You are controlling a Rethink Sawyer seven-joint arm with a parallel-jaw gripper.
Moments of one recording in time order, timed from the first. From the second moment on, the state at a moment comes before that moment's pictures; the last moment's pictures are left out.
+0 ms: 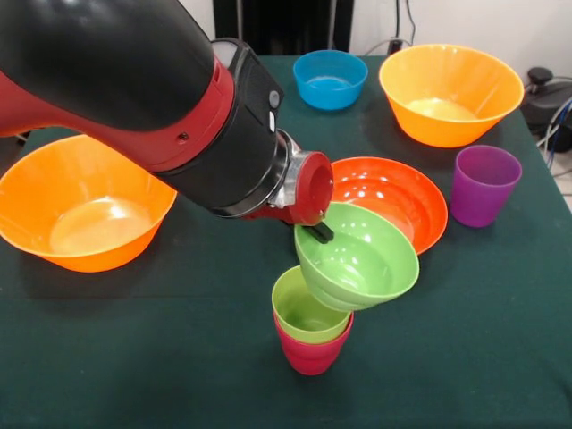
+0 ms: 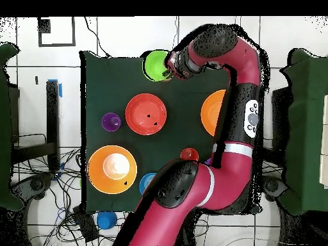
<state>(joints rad) -0.43 -0.01 0.50 0.38 -0.03 1.60 1.90</state>
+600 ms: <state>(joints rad) -0.43 0.00 0.51 0.36 -0.05 1.60 1.90</state>
